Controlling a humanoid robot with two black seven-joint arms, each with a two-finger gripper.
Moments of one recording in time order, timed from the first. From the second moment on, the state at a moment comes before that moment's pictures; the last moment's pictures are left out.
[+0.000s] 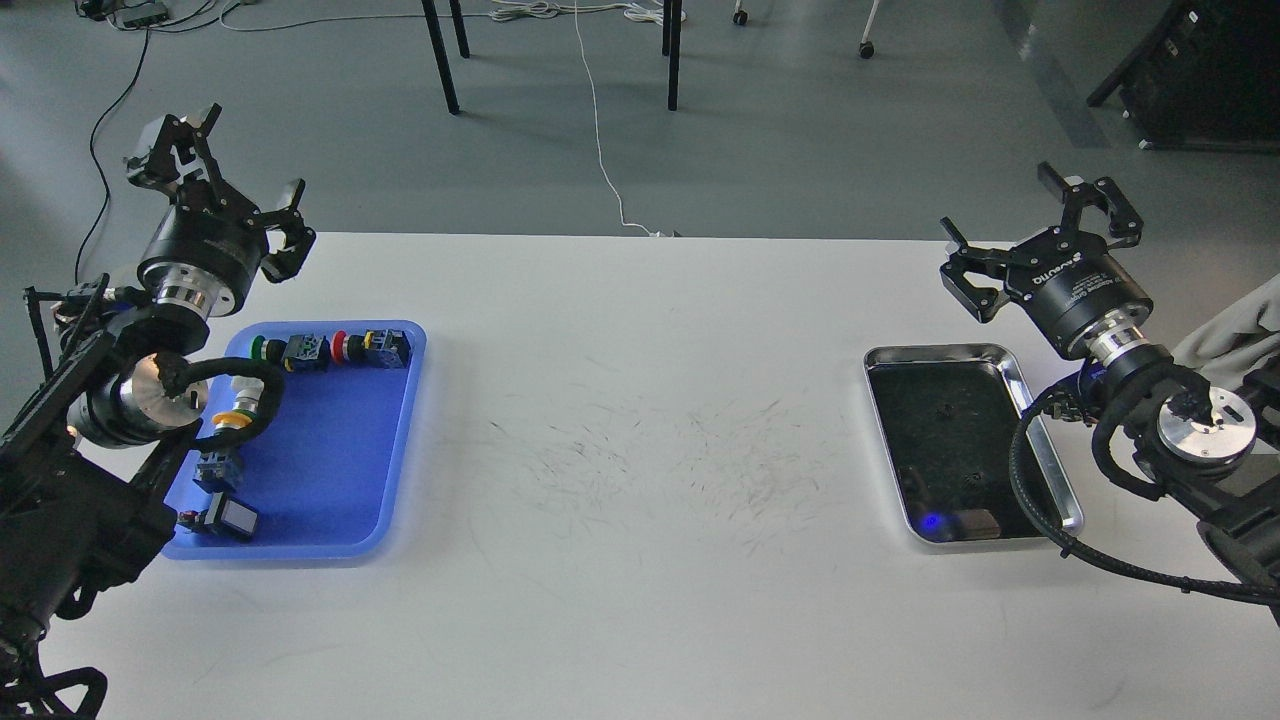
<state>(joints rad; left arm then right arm) -0.50 0.35 -1.23 -0.98 0.34 -0.10 -0.21 0.67 -0.60 0.50 0.97 0.74 0.49 0.17</state>
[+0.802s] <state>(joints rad) -0.51 0.37 -1.23 -0.96 0.34 -0.11 -0.20 0.67 -0.60 0.51 0.96 0.74 0.49 0.17</state>
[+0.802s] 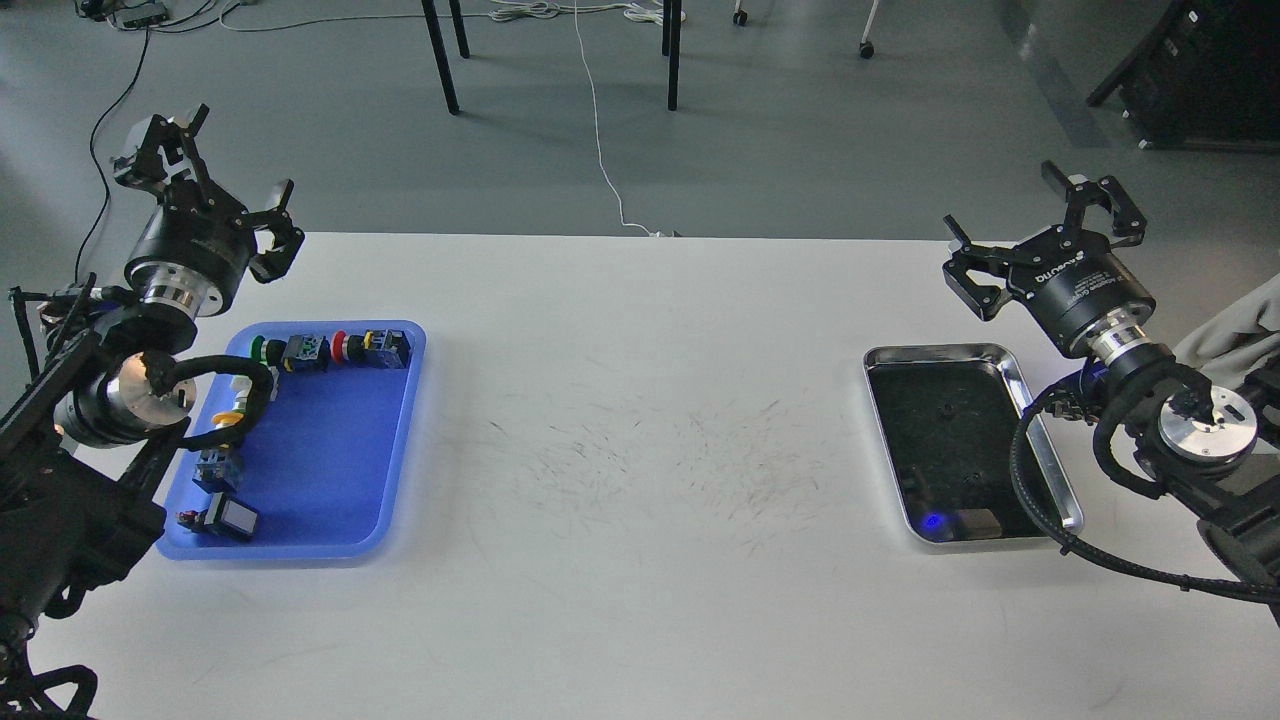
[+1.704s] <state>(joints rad) -0.50 0.47 -1.18 -0.97 0.35 -0.12 -0.20 0.73 -0.70 0.49 0.99 0.54 0.49 0.16</state>
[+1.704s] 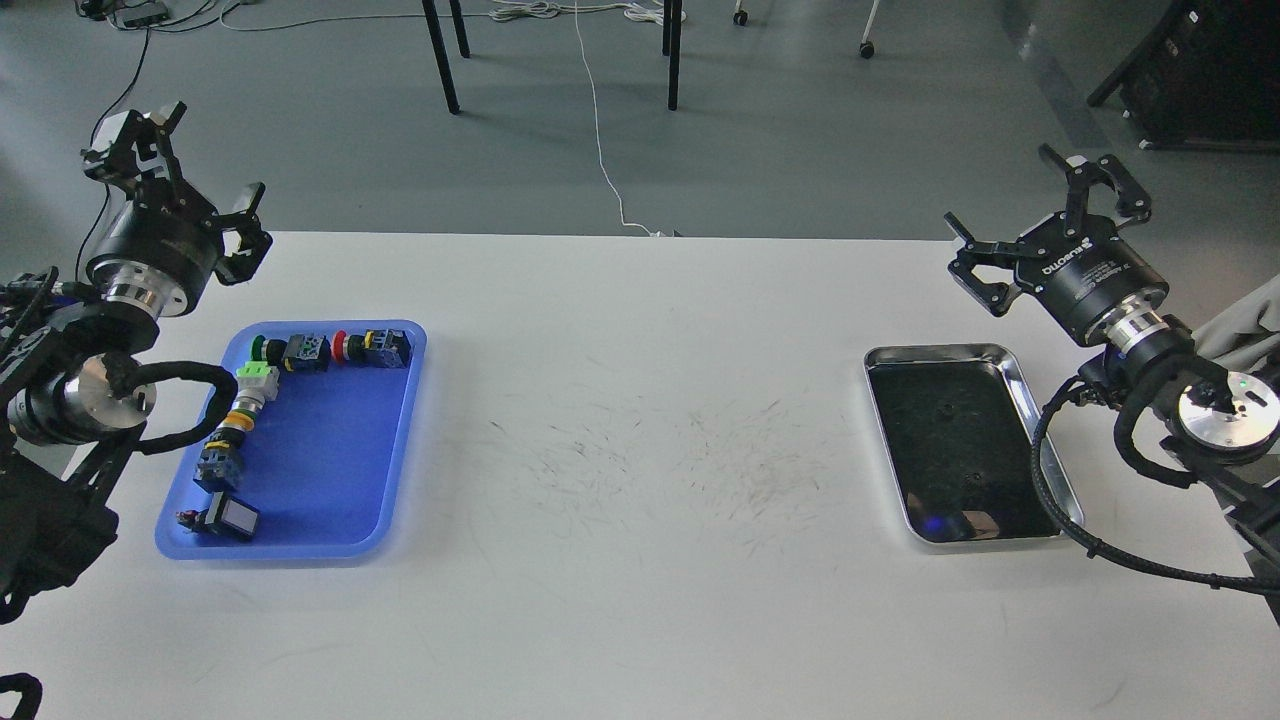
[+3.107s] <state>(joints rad) -0.49 0.48 -1.19 -0.96 0.34 -0.11 -0.22 1.47 -0.53 -0.69 1.04 -0.78 0.47 -0.04</state>
